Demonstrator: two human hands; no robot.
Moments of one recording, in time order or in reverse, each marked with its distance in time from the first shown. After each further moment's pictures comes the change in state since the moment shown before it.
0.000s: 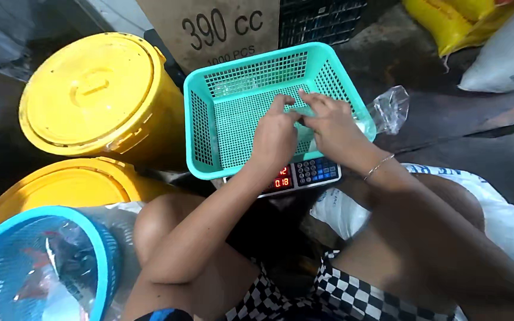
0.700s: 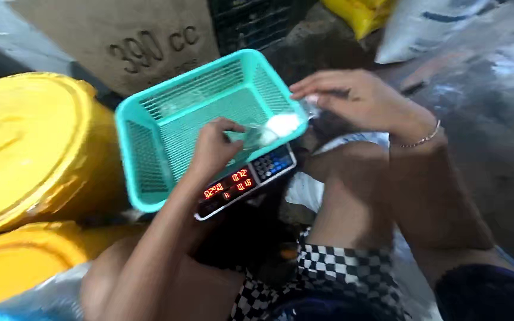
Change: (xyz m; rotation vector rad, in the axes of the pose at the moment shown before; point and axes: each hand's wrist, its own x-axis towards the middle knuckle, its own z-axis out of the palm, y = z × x) left_hand 0.018 -0.019 -0.005 -0.217 -0.323 -0.058; right_hand -0.066 0.047 -0.106 0.360 0.059 0.051
